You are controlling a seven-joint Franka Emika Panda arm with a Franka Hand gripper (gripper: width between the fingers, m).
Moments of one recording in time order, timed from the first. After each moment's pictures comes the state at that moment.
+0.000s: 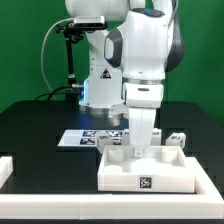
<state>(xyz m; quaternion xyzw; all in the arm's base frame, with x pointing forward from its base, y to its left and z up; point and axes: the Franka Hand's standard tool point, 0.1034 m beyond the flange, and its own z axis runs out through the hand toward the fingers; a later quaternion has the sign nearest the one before) 0.466 0.055 0.012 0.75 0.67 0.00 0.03</state>
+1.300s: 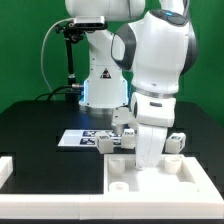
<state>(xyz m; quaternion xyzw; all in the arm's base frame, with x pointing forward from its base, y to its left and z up) 0.506 0.052 0.008 0.73 0.68 -0.08 0.02</state>
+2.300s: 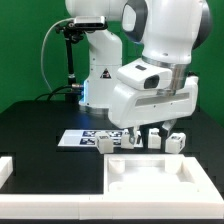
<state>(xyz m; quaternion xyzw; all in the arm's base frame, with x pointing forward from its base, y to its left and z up) 0.511 0.071 0.061 0.96 0.28 -0.07 0.04</state>
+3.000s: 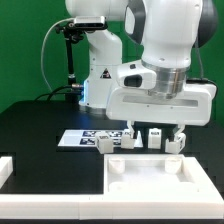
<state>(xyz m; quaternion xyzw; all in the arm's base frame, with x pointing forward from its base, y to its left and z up) 0.490 0.086 0.058 0.99 -0.04 -0.11 0.04</state>
